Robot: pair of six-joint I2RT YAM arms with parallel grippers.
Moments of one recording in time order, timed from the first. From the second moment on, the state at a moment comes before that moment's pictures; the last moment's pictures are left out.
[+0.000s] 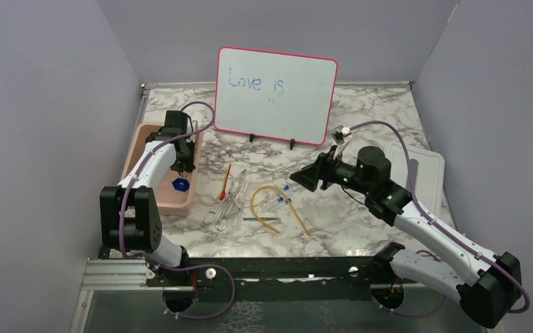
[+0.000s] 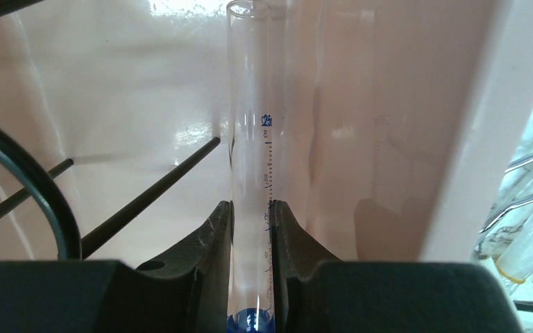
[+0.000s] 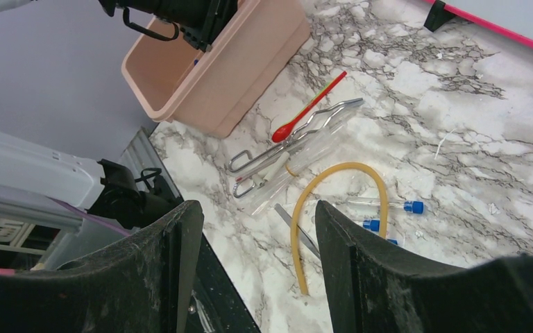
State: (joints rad) left arm -0.04 1.54 1.11 -0.74 -0.08 0.04; right arm 0.63 0.93 0.68 0.06 -0.39 0.51
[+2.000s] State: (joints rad) left arm 0.03 1.46 1.14 -0.60 0.24 -0.12; right arm 0.63 0.92 0.68 0.06 -0.38 0.52
